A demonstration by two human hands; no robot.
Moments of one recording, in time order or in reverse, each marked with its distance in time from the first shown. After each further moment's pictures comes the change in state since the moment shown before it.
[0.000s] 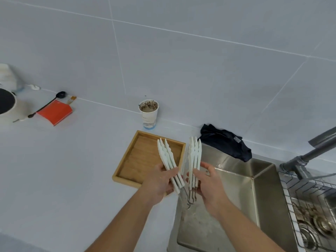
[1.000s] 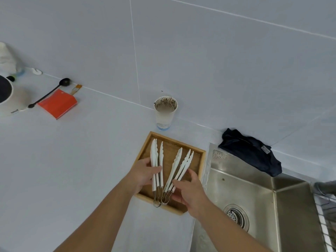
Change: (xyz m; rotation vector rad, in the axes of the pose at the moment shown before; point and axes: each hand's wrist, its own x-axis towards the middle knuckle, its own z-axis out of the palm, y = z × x) left_hand 0.092 0.042 -0.110 0.321 0.074 -0.098; right_hand 0.072 0.027 0.106 -0.057 -0.114 0.313
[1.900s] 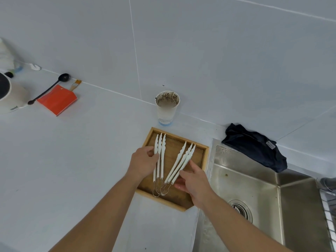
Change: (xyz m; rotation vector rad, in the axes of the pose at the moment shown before) left_hand 0.010 0.013 0.001 0.505 0.311 0.251; right_hand 0.007 -0.014 0.002 -0.046 0.015 -0.066
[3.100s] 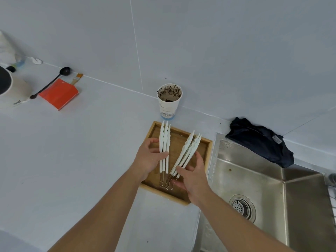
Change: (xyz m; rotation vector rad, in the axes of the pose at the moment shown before) left_hand -0.003 0.001 0.008 -0.376 -0.090 -0.132; right_hand 0.009 0.017 0.007 0.126 0.029 -0.047
